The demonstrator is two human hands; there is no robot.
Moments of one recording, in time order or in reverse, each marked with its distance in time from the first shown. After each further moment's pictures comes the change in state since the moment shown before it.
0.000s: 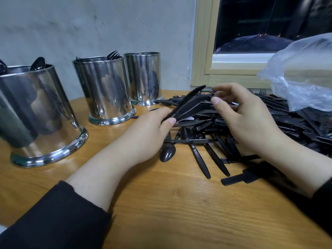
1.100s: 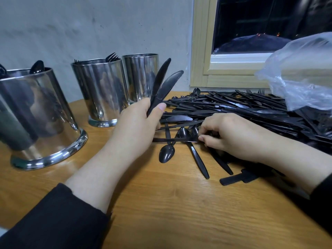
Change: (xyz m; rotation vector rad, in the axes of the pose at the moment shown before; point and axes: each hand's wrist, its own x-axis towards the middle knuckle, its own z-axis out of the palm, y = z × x) left_hand 0.006 -0.008 -0.003 -0.057 0.338 -0.084; right_hand -0.001 0.007 0.000 -0.391 -0.544 -0.230
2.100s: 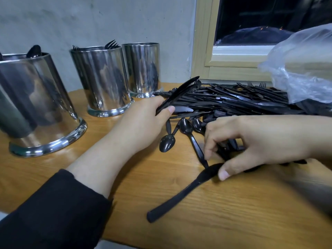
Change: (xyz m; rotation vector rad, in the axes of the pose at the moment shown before) left_hand -0.006 0.002 0.002 0.141 -0.176 0.072; right_hand -0.025 -0.025 -0.043 0.220 -0.518 -0.106
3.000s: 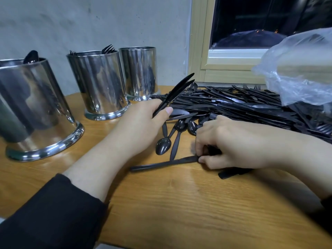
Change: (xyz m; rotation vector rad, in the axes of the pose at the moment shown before) left_hand -0.002 0.002 0.001 -0.079 0.038 0.065; right_hand 0.019 0.009 0.021 -0.349 0.221 -0.044
